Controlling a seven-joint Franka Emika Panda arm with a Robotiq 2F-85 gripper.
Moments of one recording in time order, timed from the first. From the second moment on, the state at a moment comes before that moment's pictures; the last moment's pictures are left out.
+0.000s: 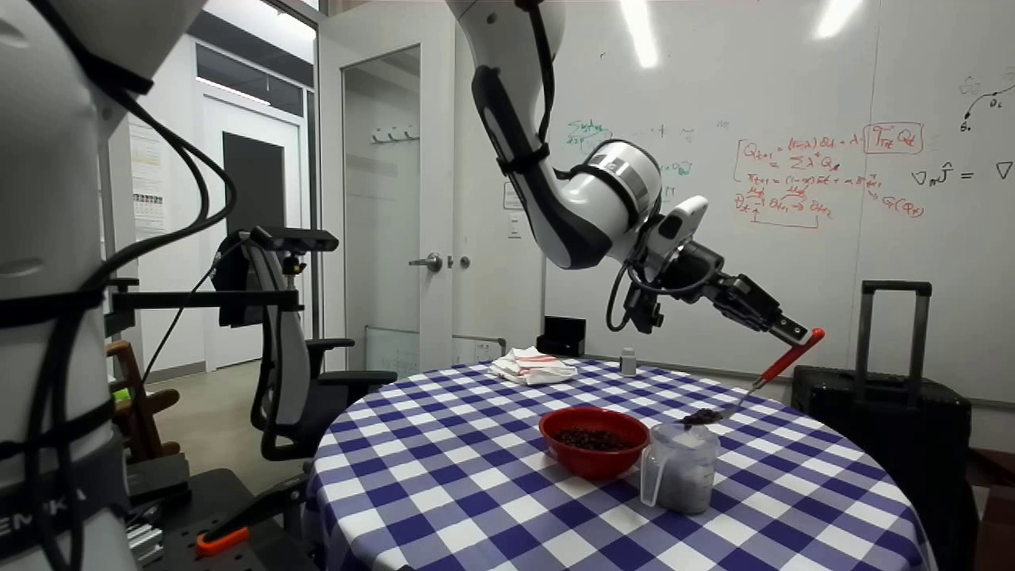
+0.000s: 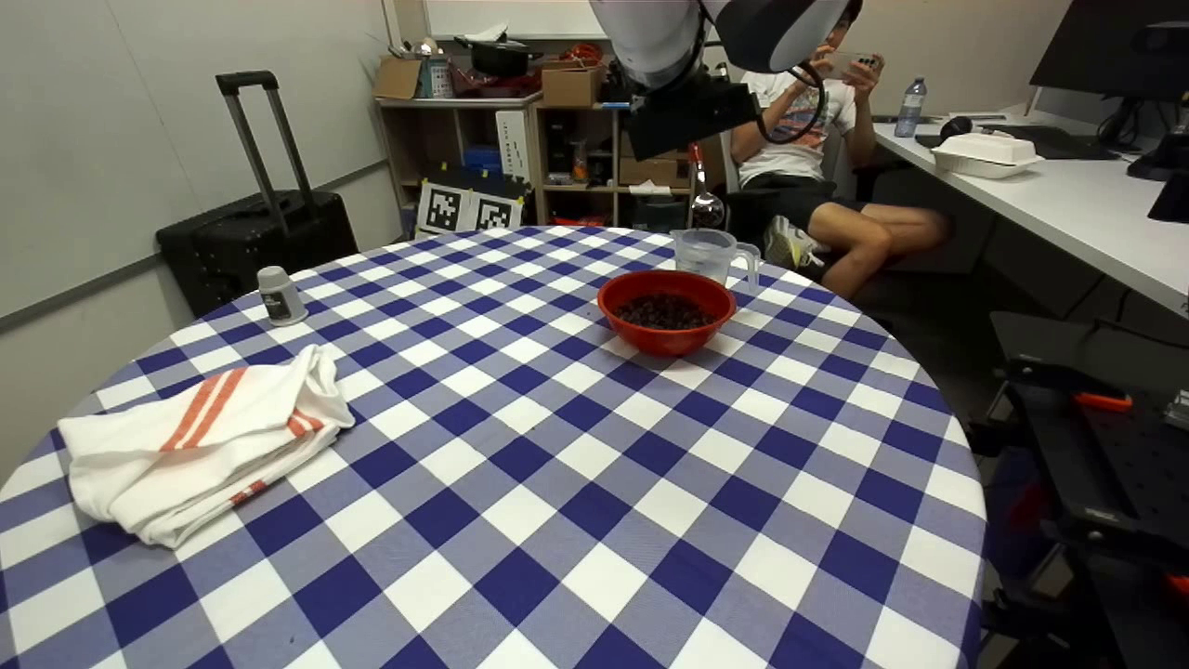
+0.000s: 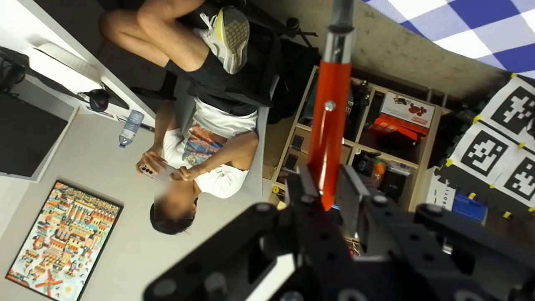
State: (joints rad) arm -0.05 0.49 -0.19 -1.88 -1.34 2.19 1.84
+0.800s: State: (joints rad) arm -0.05 0.50 -0.15 -1.88 -1.42 2.09 1.96
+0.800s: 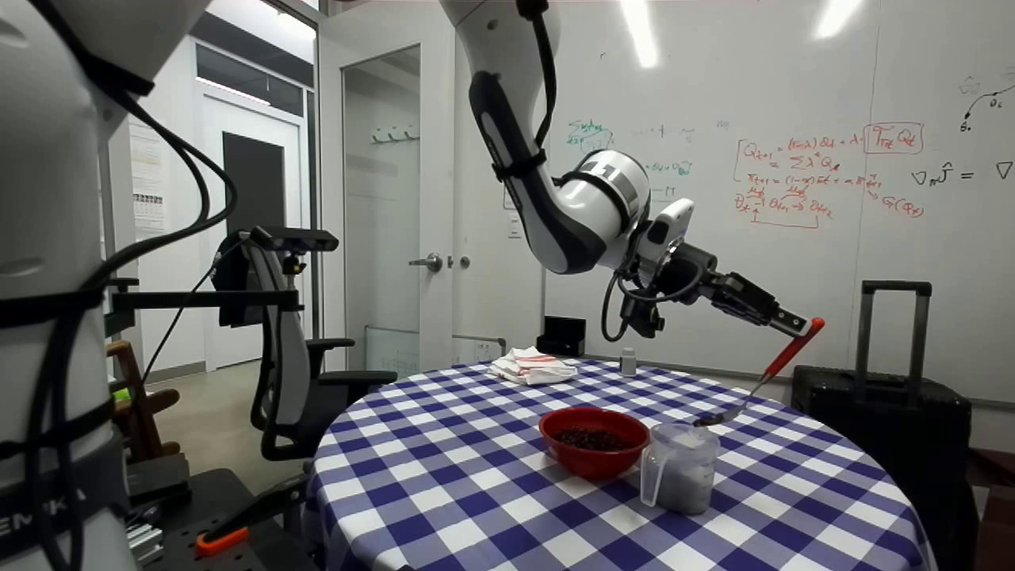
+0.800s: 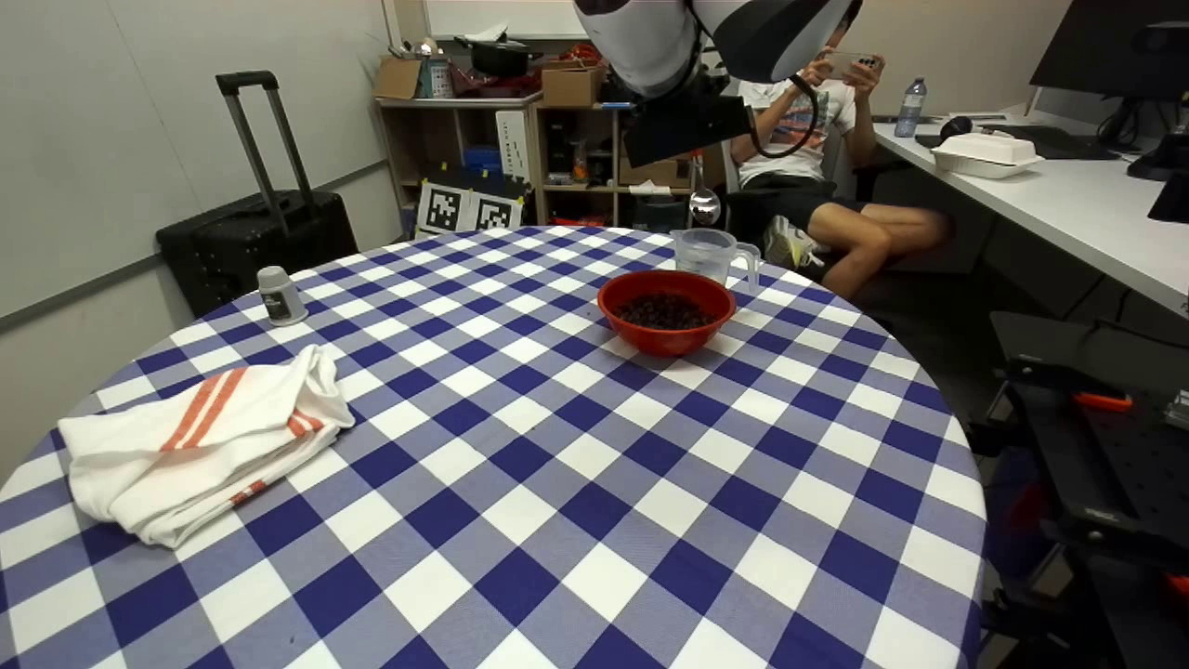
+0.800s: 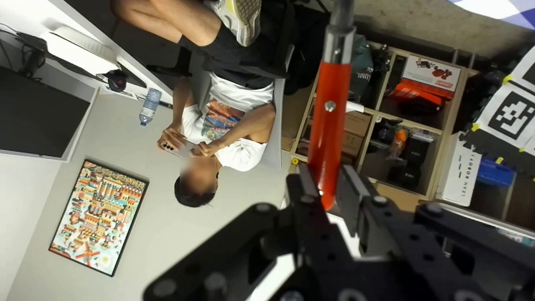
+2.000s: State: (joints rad) arm -0.04 0.52 -0.10 -1.86 -1.45 1.84 1.99
